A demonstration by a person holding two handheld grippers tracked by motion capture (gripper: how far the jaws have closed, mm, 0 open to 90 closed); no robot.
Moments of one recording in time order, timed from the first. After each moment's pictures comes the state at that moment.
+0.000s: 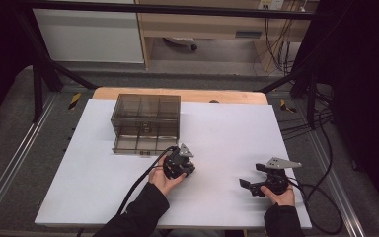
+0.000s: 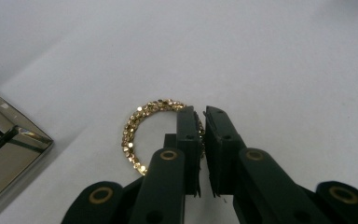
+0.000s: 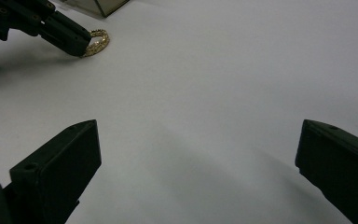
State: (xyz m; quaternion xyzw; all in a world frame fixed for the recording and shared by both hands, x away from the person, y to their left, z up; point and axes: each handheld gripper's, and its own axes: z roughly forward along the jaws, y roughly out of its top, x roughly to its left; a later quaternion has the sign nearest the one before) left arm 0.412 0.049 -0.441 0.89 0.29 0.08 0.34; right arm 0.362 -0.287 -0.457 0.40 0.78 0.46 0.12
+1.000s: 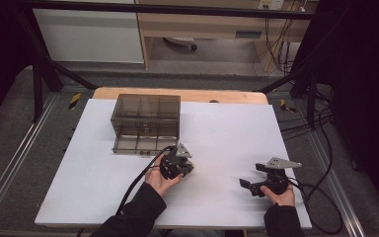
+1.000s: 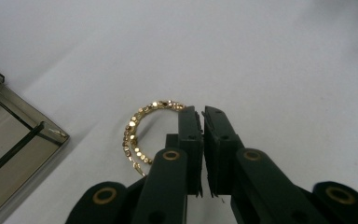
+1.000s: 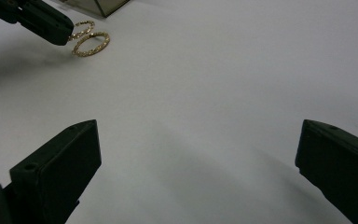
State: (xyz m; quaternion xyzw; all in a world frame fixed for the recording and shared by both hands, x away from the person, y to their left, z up) left arm 0.403 0.058 -0.426 0.89 0.27 0.09 0.34; right arm 0.362 -0.286 -0.457 0.40 0.78 0.46 0.12
